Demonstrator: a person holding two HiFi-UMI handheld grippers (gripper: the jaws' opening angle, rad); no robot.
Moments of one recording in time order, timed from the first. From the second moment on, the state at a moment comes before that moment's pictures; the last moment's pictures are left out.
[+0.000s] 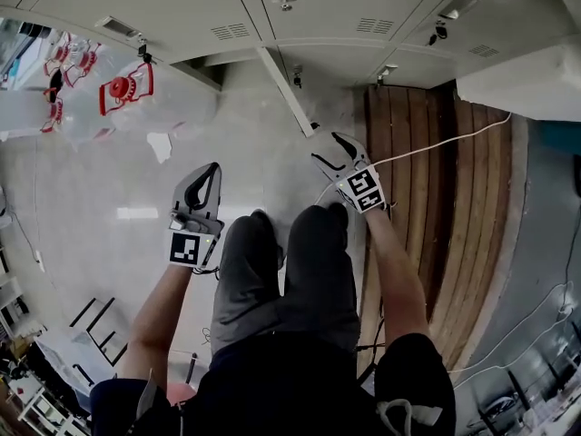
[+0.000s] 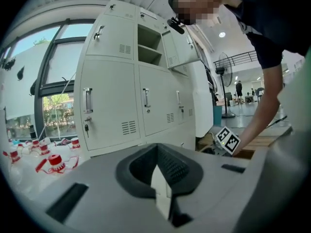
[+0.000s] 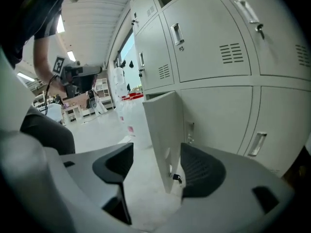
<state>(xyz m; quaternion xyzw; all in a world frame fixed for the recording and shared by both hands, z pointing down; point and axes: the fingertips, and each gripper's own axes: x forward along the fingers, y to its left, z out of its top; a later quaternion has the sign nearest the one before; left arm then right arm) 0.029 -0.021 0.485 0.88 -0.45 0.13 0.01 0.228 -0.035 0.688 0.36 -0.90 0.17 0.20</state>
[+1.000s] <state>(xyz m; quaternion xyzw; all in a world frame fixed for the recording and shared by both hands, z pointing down) 0.033 -0.058 0.637 0.91 -0.39 0.15 0.01 0.207 -0.065 0.799 0.17 -0.96 0.13 0.17</state>
